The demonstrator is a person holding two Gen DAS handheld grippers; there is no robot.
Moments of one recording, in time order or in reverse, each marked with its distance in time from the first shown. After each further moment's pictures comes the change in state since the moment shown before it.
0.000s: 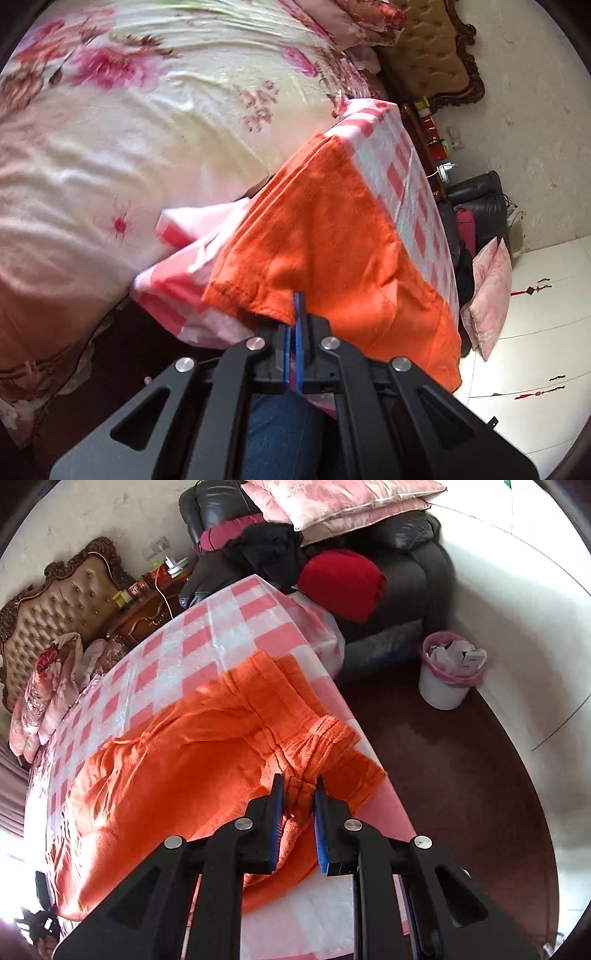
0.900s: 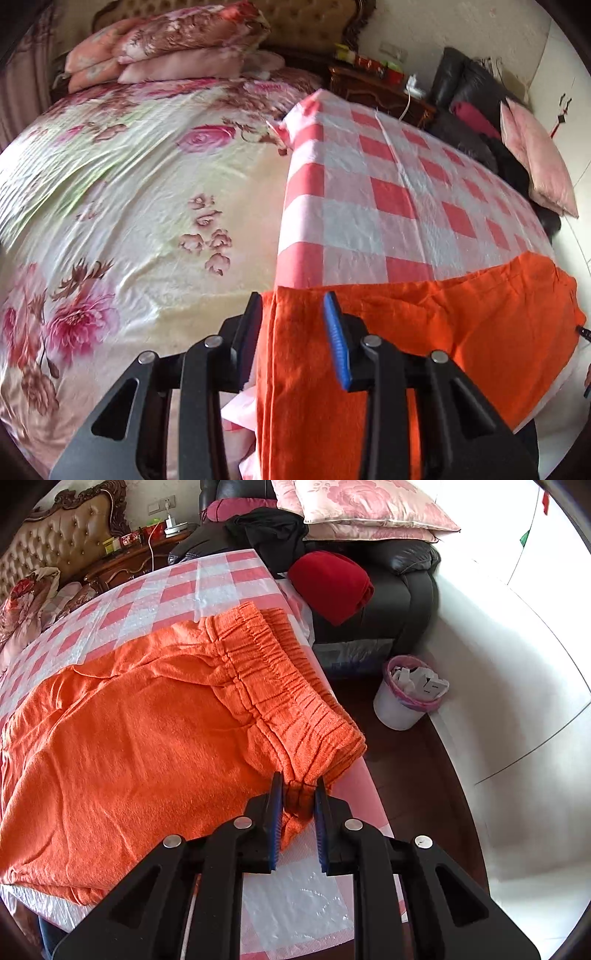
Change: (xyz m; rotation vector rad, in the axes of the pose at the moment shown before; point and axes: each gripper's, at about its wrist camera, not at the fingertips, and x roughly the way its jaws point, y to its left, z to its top) left arm 0.066 -0.094 0.083 0.723 -0.034 0.301; right arm 0.021 0.018 -0.039 -0.218 -0.008 -0.265
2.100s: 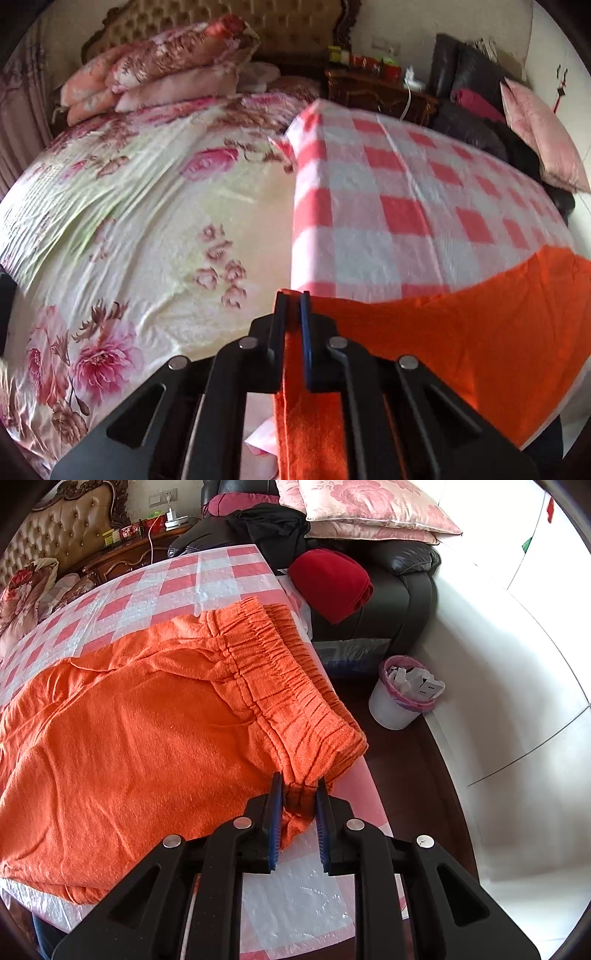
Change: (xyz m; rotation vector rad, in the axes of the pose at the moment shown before) left arm -0.003 -0.012 0.033 0.072 -0.066 0.066; right arm 0.001 0.007 -0.002 -0.017 0.007 -0.027
